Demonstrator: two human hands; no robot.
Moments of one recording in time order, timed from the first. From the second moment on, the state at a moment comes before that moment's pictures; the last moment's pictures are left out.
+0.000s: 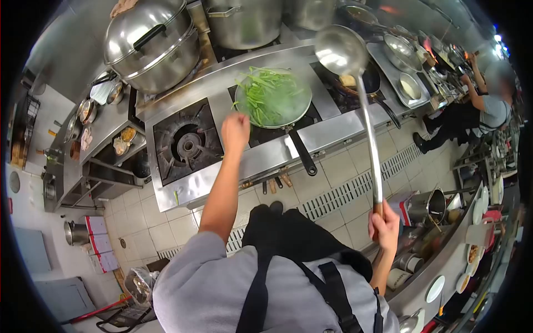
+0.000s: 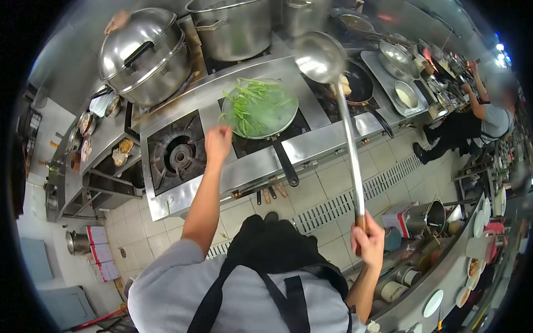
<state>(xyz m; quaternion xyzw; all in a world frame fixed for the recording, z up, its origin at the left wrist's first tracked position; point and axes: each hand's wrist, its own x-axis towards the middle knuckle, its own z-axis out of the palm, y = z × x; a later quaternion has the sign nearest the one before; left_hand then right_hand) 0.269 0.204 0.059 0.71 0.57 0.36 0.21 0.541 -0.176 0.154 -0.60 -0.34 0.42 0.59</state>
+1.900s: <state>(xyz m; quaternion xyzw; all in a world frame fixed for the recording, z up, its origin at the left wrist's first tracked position) 0.373 0.048 0.061 0.41 0.49 0.37 0.67 0.744 -0.039 0.283 -0.54 -0.78 0.27 0.16</state>
